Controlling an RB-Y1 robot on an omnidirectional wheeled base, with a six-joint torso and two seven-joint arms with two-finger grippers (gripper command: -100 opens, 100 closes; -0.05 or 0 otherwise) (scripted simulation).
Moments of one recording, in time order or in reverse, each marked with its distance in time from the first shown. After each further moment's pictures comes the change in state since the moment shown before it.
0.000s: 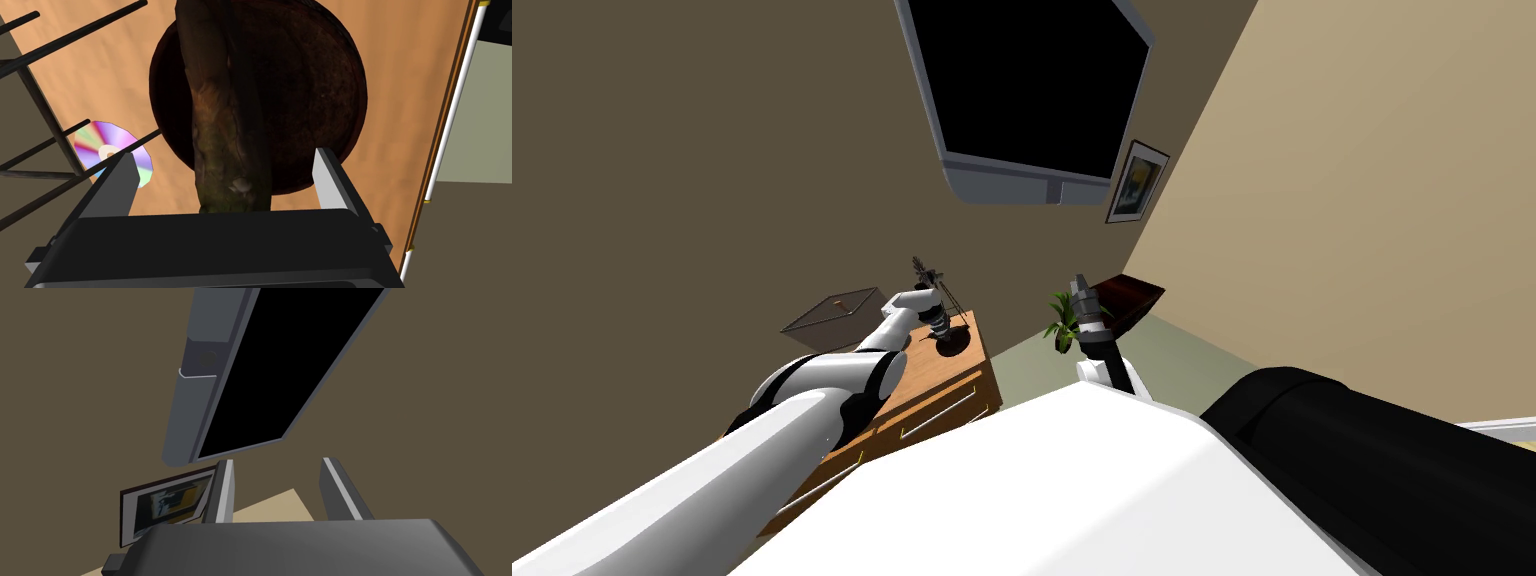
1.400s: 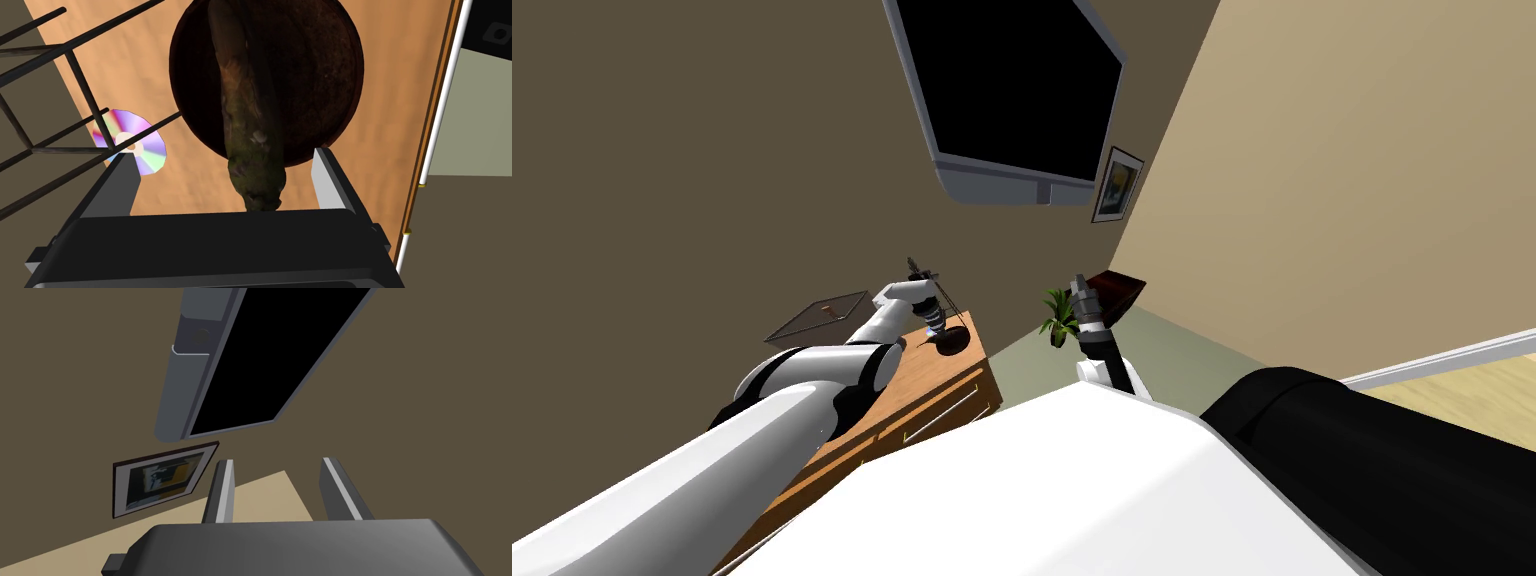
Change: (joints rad) left arm -0.058 0.034 0.005 -0.009 0.003 0.084 0.071; right arm 0.000 0.000 0.000 0.000 0.000 0.000 0.000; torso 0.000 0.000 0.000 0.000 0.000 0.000
